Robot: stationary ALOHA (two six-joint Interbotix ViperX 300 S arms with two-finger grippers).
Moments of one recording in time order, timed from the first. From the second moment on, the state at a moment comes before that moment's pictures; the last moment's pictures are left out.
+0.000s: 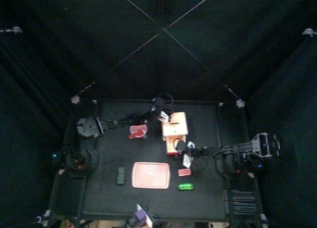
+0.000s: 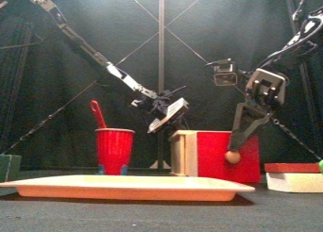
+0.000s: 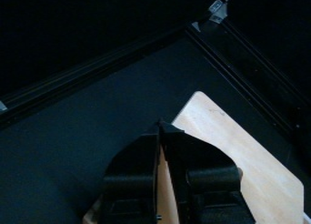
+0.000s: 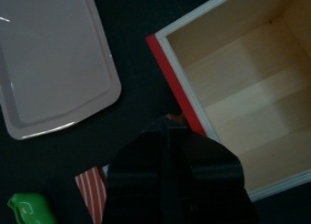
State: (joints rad) left arm 0.46 0.45 0.11 -0.49 -0.15 0.00; right arm -0.12 -0.20 0.96 -0.25 0.08 0.55
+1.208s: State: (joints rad) left arm 0.47 0.45 0.10 -0.49 -0.13 0.00; right arm -0.30 -0.23 0.91 -0.33 0.04 0.55
